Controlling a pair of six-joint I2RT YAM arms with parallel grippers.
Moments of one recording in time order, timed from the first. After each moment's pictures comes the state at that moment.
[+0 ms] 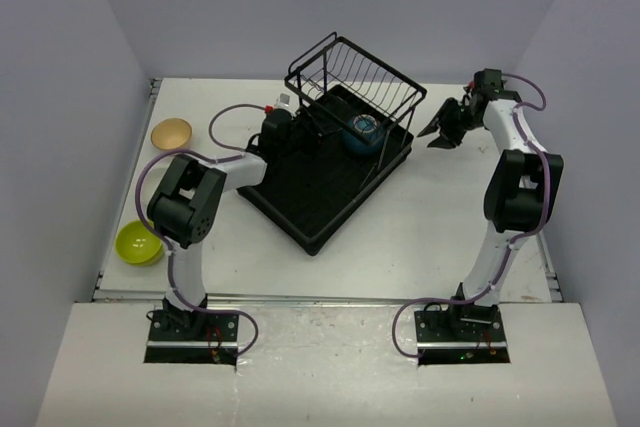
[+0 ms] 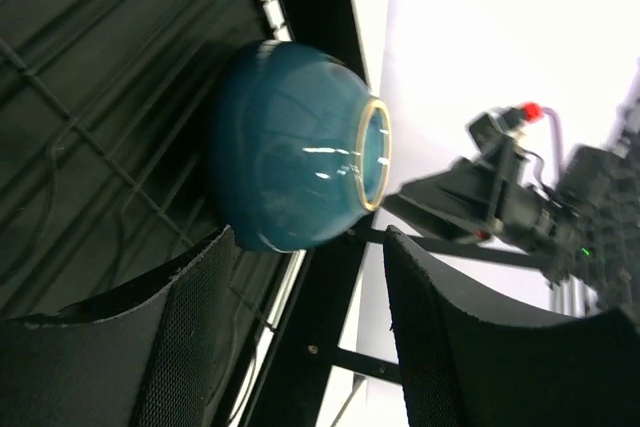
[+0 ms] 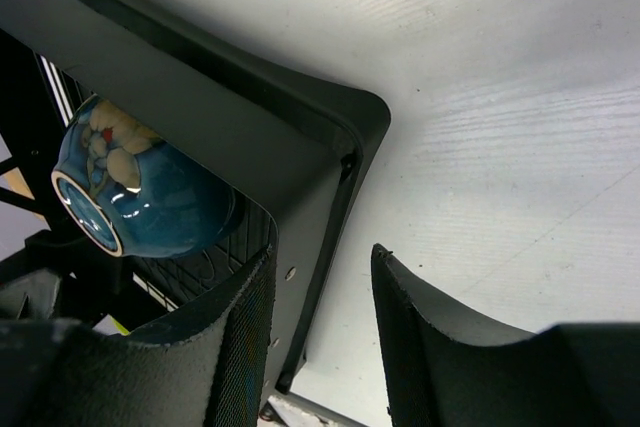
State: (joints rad) left arm -0.47 1.98 1.18 0.51 0.26 -1.25; right arm -0.12 2.02 1.72 -0.84 -0.47 0.55
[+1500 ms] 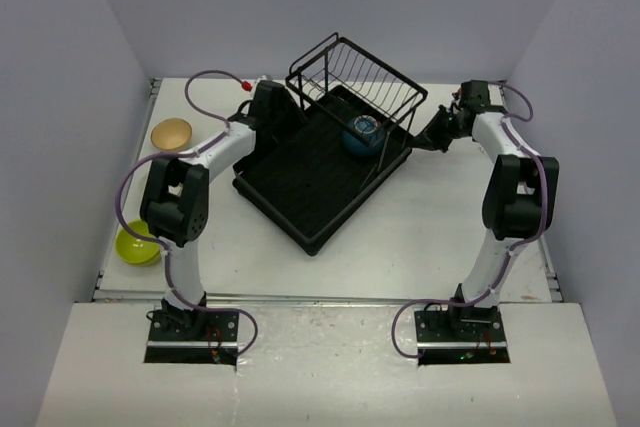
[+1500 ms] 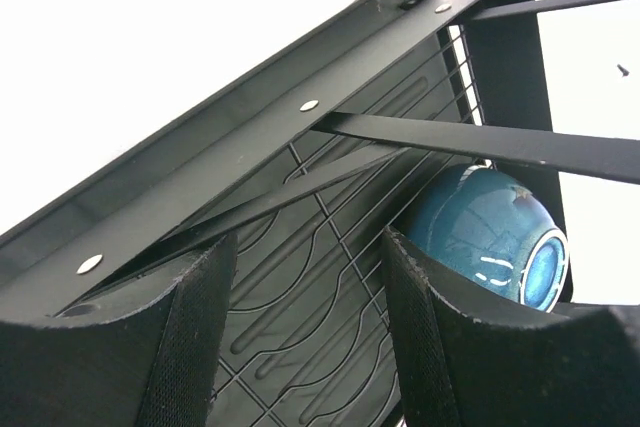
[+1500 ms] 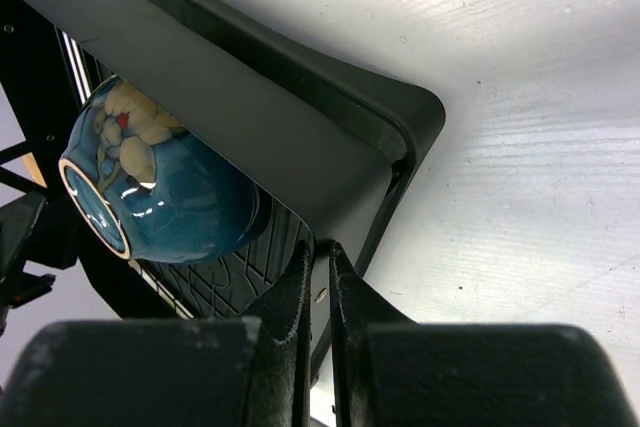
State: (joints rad) left arm -0.38 1.97 1.50 -0.20 -0.04 -0.91; right arm -0.07 1.96 1.53 -0.64 -0.48 0.63
